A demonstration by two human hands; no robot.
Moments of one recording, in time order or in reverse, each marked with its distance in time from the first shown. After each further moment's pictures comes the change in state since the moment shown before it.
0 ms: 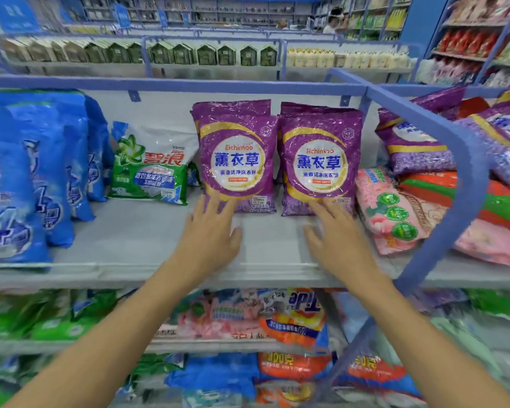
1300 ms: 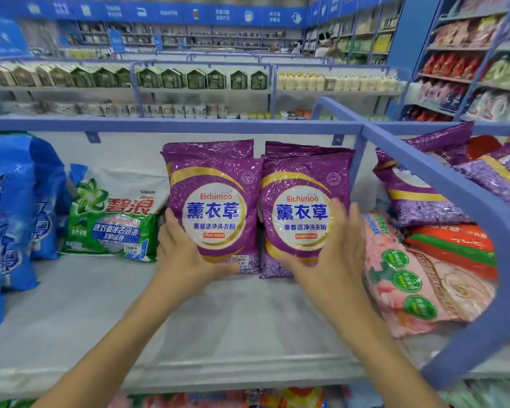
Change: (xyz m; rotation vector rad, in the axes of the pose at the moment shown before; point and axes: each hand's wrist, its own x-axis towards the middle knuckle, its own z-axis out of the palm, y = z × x) left_hand 0.084 -0.005 0.007 -0.679 0.115 -0.428; right_hand 0.064 -0.005 -0.003 0.225 0.362 0.017
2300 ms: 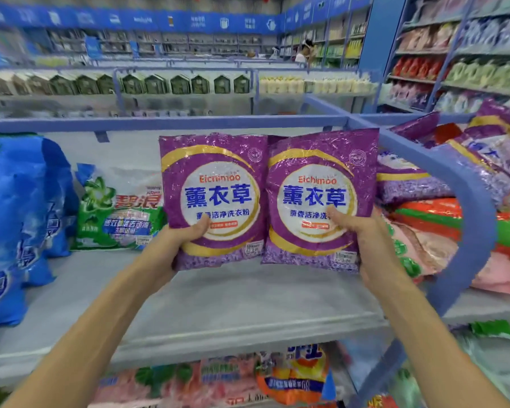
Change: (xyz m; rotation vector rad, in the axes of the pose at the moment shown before) left_hand -0.015 -0.006 -0.055 -0.955 -0.440 -0.061; right_hand -0.004 -0.019 -0.058 1.015 -0.030 0.489
